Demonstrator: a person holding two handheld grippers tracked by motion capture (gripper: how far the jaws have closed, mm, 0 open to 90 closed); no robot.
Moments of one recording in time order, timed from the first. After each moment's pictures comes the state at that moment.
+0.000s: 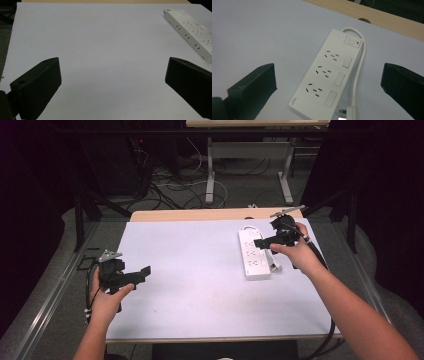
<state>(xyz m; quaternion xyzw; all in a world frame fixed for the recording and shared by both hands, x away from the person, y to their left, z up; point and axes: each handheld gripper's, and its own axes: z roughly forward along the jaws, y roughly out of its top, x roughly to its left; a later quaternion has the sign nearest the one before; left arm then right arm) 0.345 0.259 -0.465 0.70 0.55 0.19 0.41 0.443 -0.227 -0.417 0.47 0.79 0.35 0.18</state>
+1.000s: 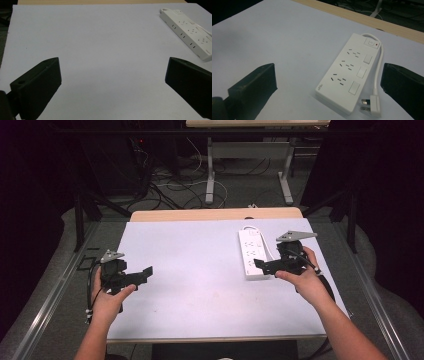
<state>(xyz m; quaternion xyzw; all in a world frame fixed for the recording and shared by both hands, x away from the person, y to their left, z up) 0.342 0.252 -0.461 0.71 0.54 0.19 0.41 0.366 -0.227 -0.428 0.42 0.78 0.43 0.20</state>
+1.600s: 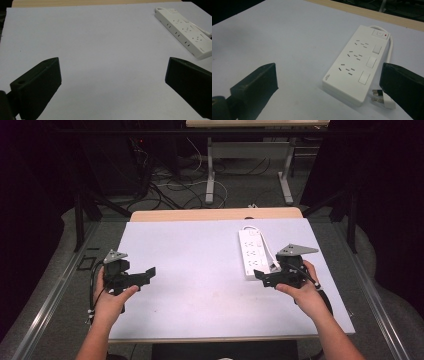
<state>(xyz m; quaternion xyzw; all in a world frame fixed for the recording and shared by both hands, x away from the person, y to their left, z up) 0.340 0.244 -0.458 0.72 0.53 0.19 0.41 0.348 -0.230 -0.459 0.42 0.77 0.44 0.19</state>
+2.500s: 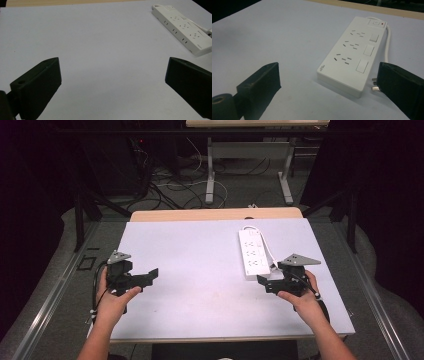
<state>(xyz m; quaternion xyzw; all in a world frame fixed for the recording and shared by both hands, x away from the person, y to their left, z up) 0.339 0.238 -0.460 0.73 0.52 0.18 0.41 0.343 -0.243 -0.494 0.44 0.75 0.46 0.20</state>
